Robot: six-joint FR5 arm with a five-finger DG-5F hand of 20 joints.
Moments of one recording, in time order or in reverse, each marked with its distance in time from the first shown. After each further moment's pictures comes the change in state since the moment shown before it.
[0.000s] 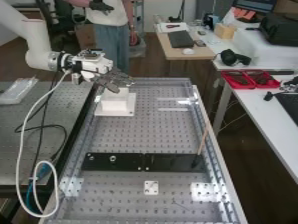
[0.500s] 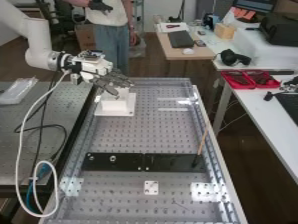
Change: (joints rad) arm 0.007 -0.008 0.019 -0.087 0.021 0.060
